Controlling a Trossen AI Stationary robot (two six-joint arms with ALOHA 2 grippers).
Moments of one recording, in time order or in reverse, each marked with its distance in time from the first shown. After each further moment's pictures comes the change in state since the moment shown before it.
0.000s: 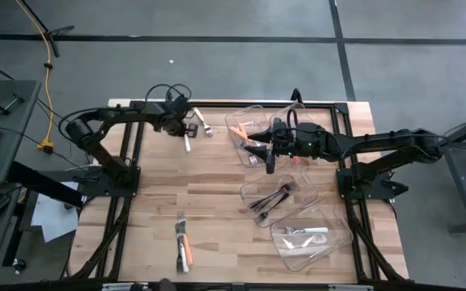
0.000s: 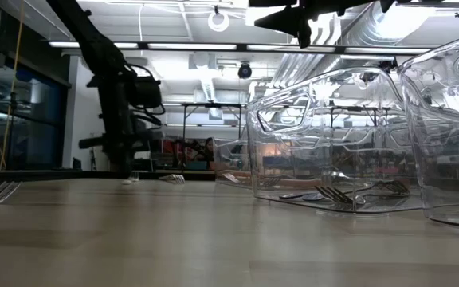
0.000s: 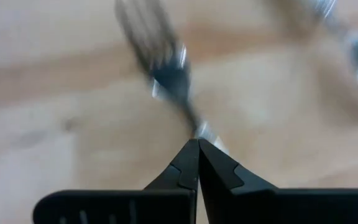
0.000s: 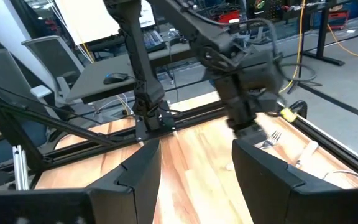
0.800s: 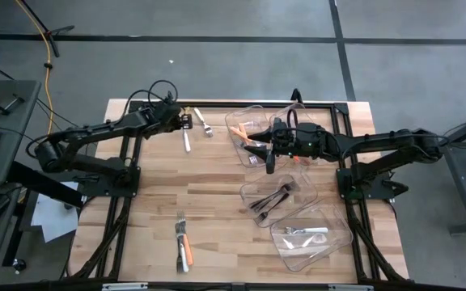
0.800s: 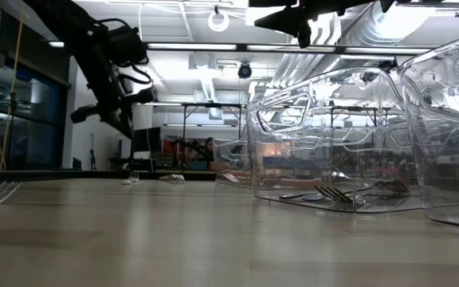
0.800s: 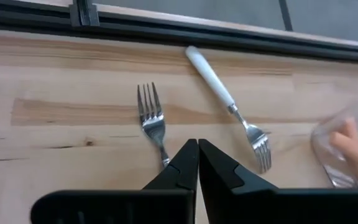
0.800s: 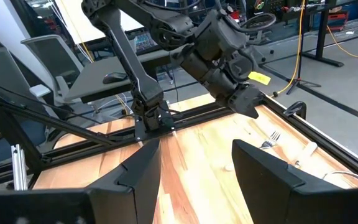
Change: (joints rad) left arm -0.122 -0.384 -0.131 0.108 -0.255 -0.263; right arm 0.000 0.000 0.000 0.000 0.002 -0.007
